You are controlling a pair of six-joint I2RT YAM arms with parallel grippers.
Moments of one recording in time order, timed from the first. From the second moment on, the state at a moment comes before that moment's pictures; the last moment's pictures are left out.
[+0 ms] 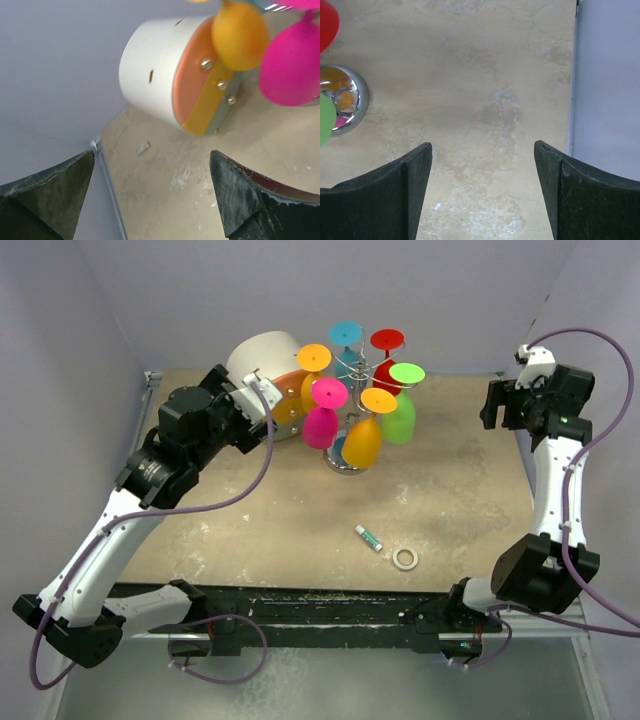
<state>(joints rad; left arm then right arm) -0.56 1.12 1.41 -0.53 -0.18 0.59 -0.35 1.41 1.45 -0.63 -0.34 -0.27</state>
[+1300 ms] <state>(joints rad) -0.15 0.69 1.03 -0.39 -0.09 0.14 -0.29 0.81 1.14 -0.54 -0.26 -0.22</state>
